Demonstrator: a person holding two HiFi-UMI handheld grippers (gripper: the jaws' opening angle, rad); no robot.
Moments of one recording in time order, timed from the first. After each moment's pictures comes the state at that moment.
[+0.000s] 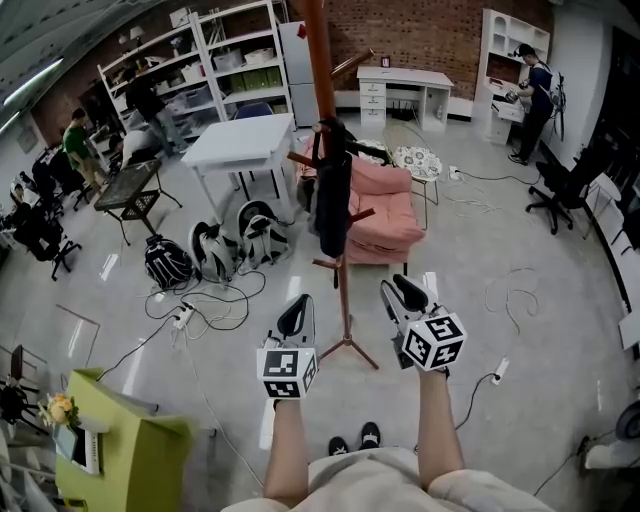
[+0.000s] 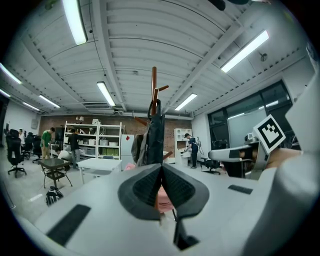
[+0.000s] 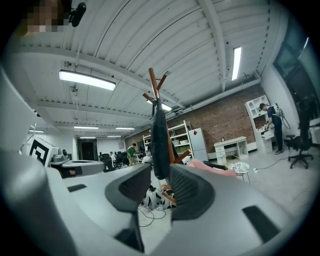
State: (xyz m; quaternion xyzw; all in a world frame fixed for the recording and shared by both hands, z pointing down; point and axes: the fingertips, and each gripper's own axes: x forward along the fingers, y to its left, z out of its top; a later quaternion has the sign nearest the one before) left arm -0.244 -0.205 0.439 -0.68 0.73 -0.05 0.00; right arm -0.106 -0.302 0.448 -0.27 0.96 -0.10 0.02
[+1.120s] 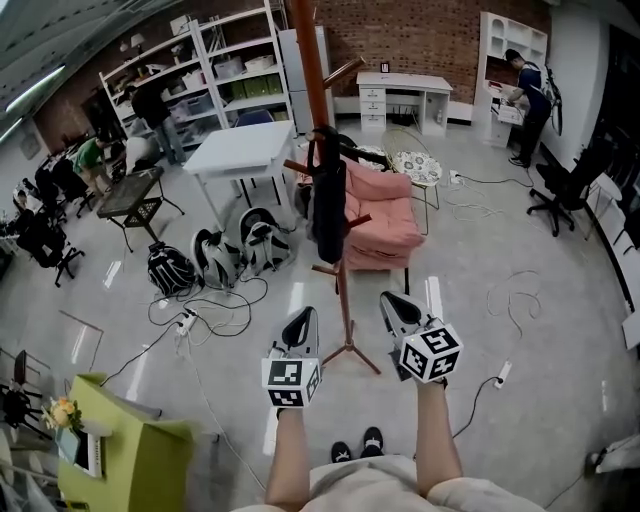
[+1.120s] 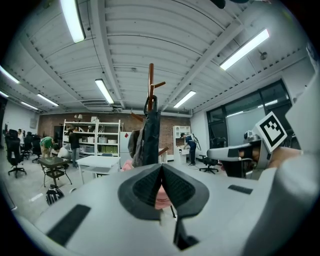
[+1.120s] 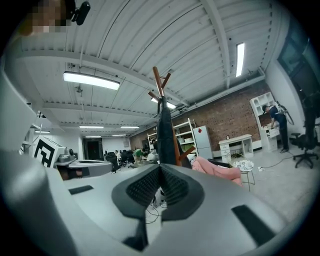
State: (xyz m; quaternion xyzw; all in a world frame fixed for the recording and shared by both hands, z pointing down) left arm -0.232 -0.200 0.453 -0.69 0.72 -0.06 -0.01; right arm -0.108 -0.282 0.458 -0.25 0.96 -0.10 0.01
